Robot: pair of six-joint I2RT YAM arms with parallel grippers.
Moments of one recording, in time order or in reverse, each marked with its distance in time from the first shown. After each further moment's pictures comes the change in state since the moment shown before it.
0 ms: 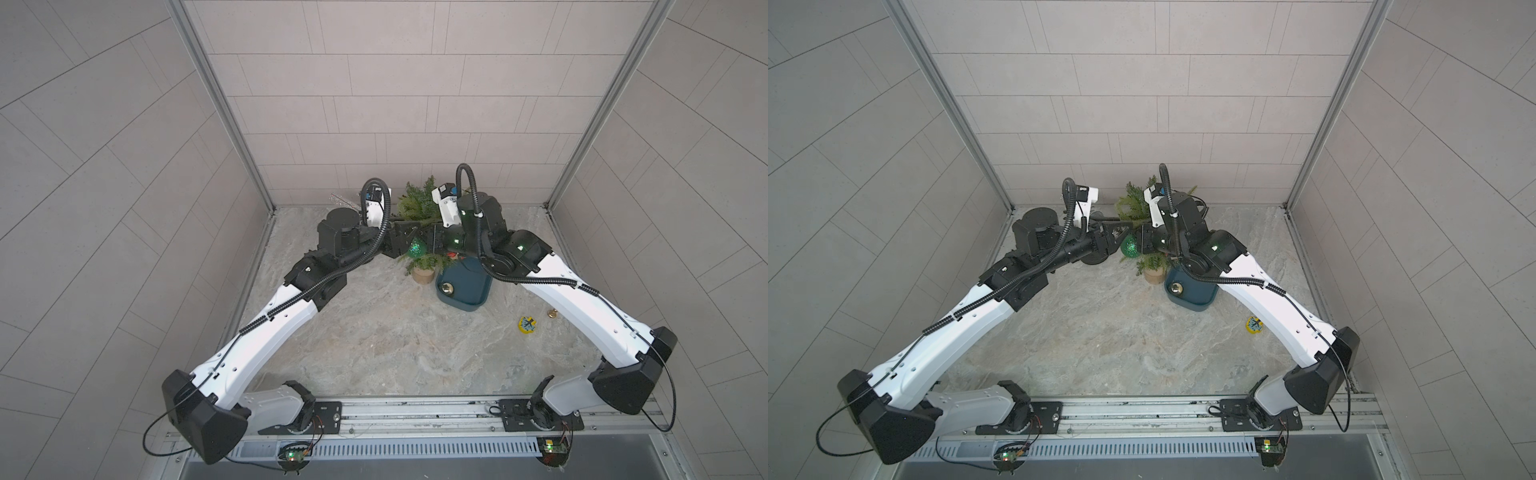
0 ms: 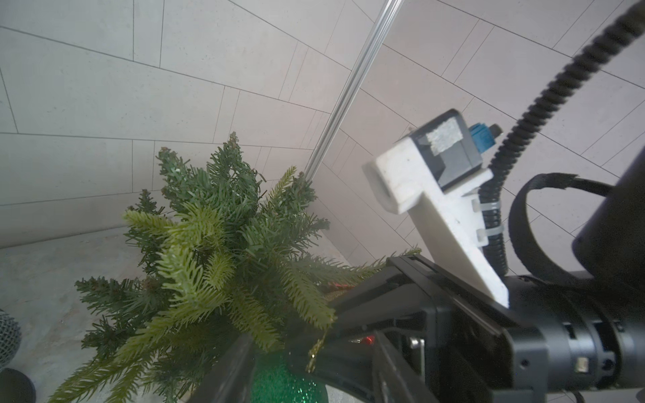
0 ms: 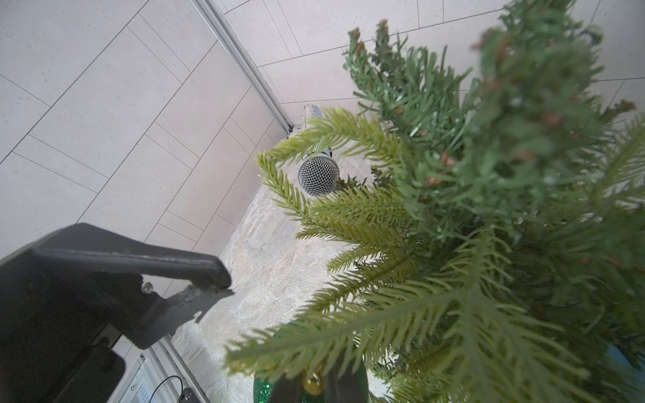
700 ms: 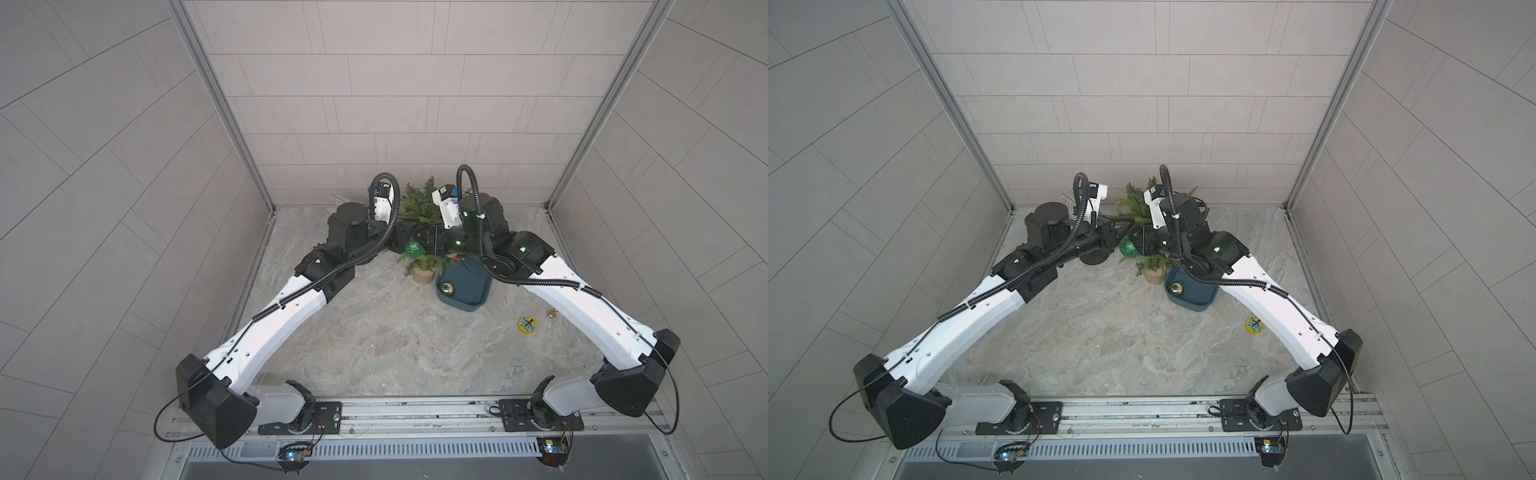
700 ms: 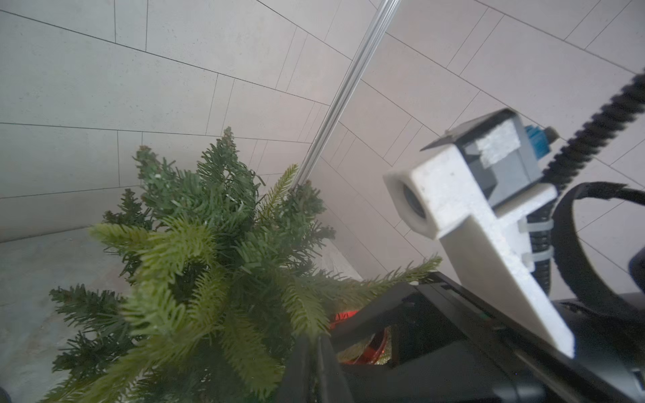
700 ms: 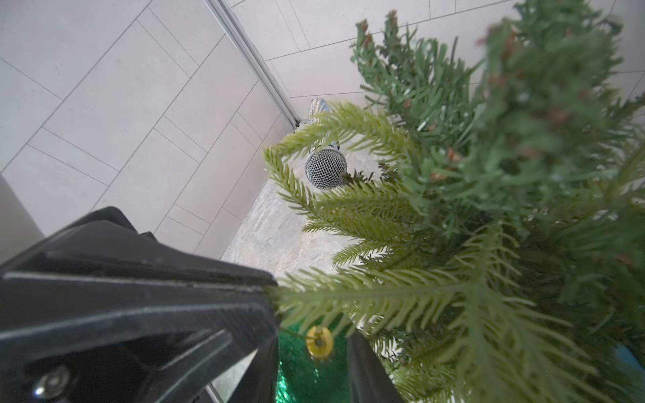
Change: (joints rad) left arm 0.000 0.064 0.039 0.015 0.016 -0.003; right arm -0.002 -0.025 -0.019 -0.007 -0.033 0.005
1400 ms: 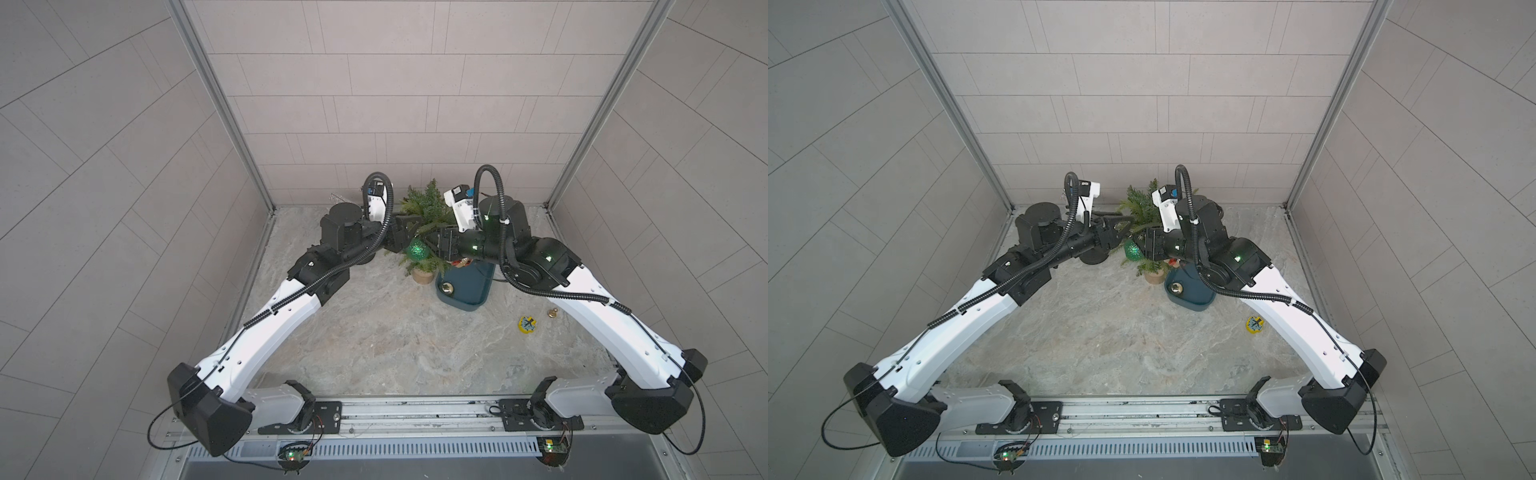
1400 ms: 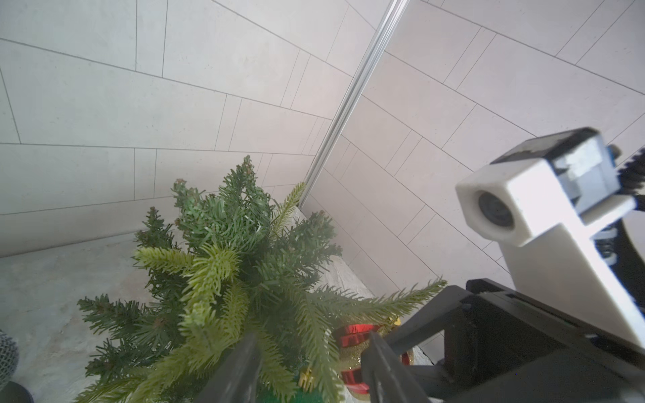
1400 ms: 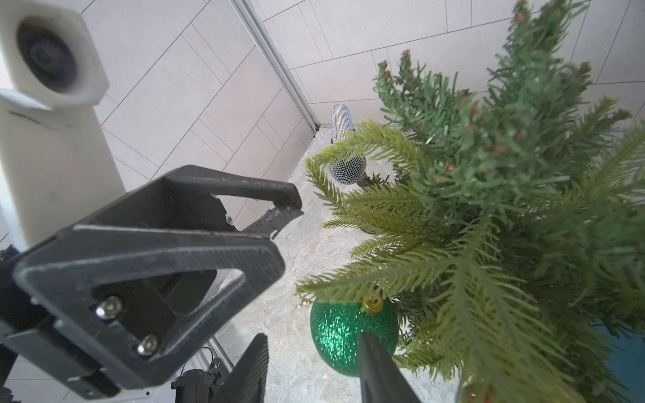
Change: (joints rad) left arm 0.000 -0.051 0.000 -0.012 -0.032 0.009; right arm 0.000 -0.109 -0.016 -0.039 -0.050 -0.011
